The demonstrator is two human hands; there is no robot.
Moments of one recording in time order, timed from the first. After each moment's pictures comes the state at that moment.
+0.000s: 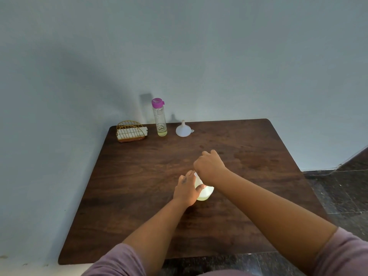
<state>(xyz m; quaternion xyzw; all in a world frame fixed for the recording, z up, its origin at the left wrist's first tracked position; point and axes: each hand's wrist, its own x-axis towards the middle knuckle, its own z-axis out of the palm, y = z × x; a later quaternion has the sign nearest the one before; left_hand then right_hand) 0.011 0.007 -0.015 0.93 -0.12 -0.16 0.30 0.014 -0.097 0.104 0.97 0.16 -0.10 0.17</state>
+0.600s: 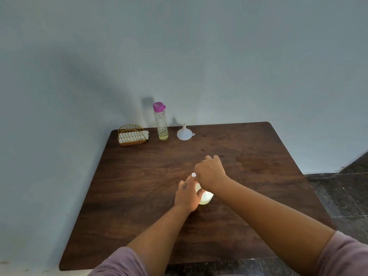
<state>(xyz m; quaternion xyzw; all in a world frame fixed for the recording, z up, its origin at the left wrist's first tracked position) 0.004 0.008 -0.013 0.94 -0.11 -0.13 0.30 0.014 -0.093 0.094 0.98 0.11 -0.09 0.12</state>
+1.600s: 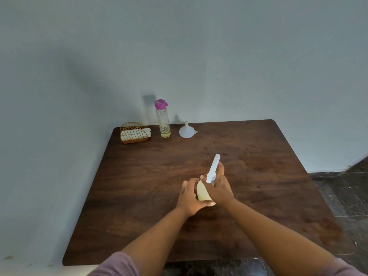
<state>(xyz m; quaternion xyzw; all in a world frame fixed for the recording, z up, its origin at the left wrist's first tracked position) -0.006 0.016 -0.026 0.89 -0.05 -0.21 0.41 -0.014 -0.111 0.004 0.85 -0.16 -0.02 -0.49</state>
